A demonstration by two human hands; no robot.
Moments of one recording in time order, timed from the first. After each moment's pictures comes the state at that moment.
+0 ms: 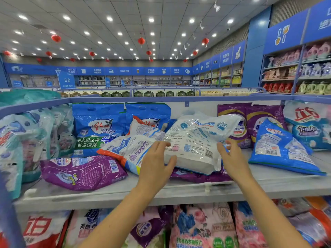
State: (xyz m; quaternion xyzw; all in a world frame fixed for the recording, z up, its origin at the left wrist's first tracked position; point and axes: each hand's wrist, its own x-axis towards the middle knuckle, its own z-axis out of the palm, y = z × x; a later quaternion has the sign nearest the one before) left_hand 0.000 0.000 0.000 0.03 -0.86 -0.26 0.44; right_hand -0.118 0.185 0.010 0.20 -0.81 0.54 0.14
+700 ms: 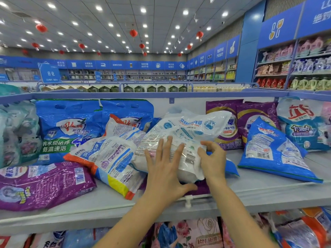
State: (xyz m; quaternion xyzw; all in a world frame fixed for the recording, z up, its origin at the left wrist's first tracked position) left_hand -0.077 0.048 -0.025 0.06 -0.93 0.01 0.37; right_hand -0.166 0.155 -0.003 0.11 -0.71 0.67 0.16
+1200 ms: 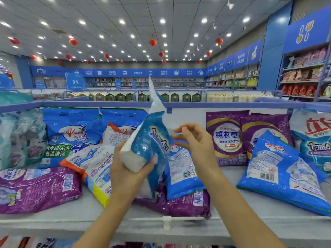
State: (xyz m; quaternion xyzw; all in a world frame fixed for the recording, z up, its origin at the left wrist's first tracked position) left_hand -0.073 0.044 0.012 0.13 -0.66 -0.46 0.58; right_hand -0.172 0.166 0.072 0.36 -0.52 0.77 -0.02
